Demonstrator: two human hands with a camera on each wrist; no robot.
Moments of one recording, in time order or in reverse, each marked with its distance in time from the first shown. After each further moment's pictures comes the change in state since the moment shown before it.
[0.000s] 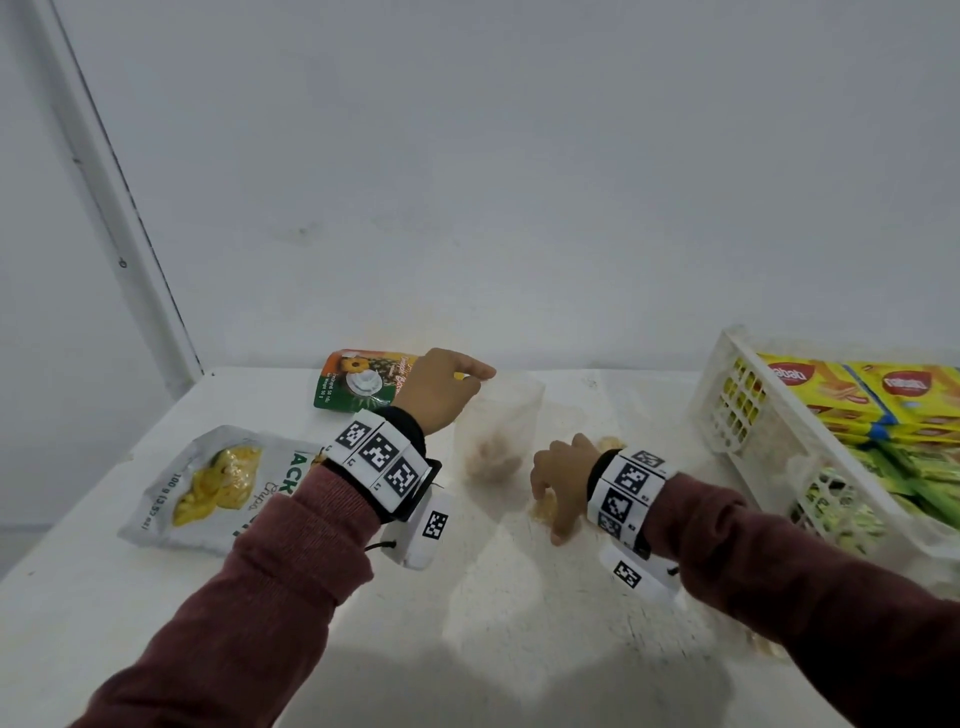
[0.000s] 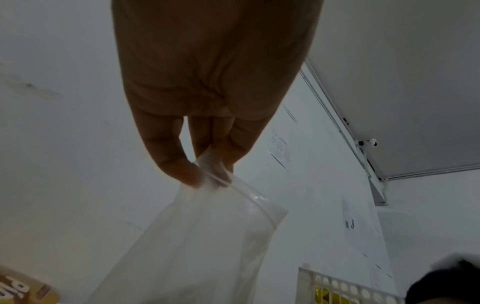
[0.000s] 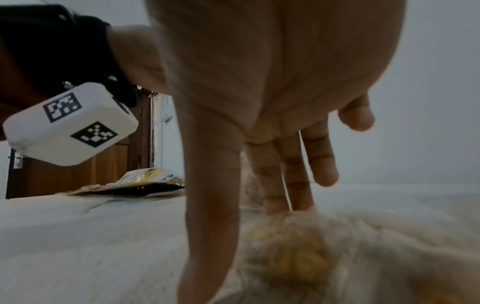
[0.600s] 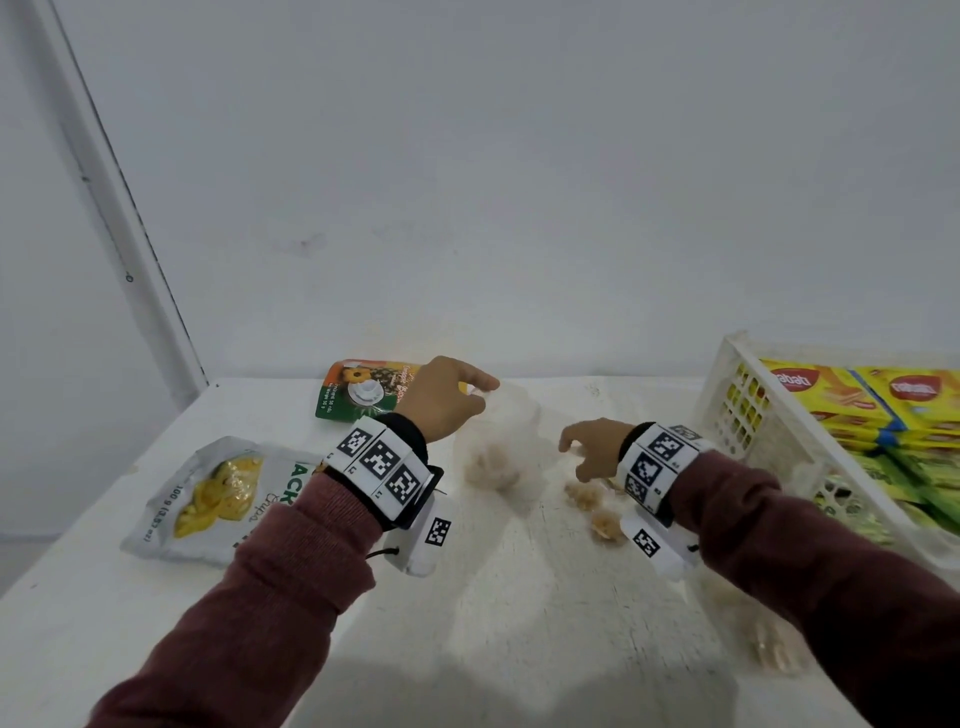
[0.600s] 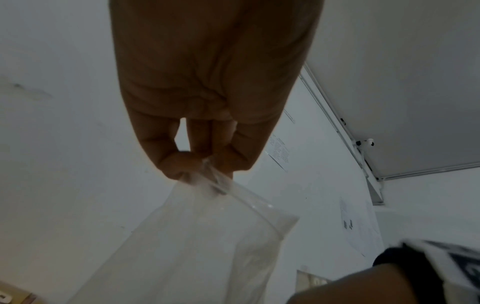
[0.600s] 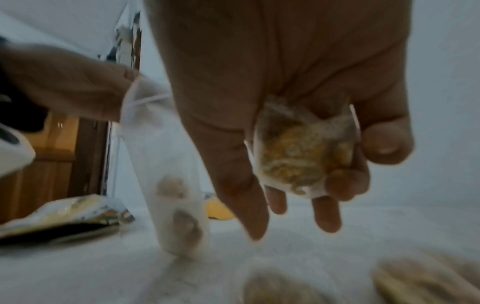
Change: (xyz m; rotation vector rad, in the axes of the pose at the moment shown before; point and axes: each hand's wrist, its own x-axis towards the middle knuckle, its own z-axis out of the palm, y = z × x) left_hand 0.003 0.002 0.002 0.047 -0.027 0.000; right_hand 0.004 0.038 -0.022 0.196 0.057 0.081
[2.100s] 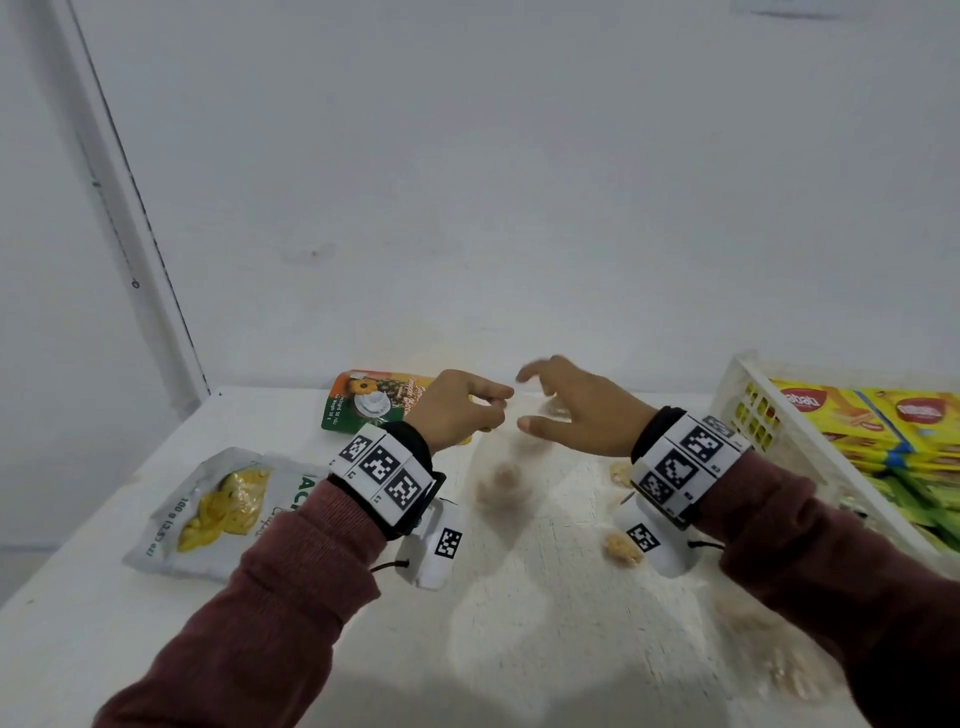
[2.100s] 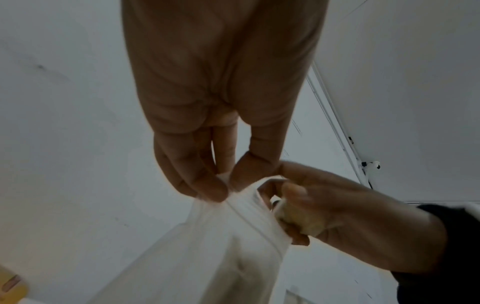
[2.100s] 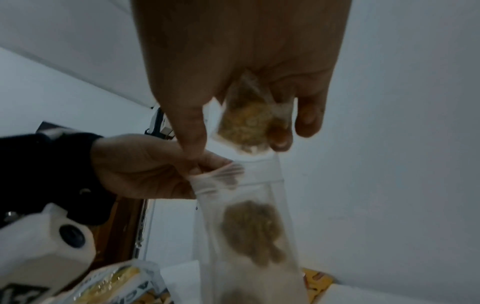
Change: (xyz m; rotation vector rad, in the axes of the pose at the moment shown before) left_hand -0.003 0.004 -0.009 -0.232 -0.101 -0.075; right_hand -0.029 -0.032 -0.041 0.238 0.514 -0.404
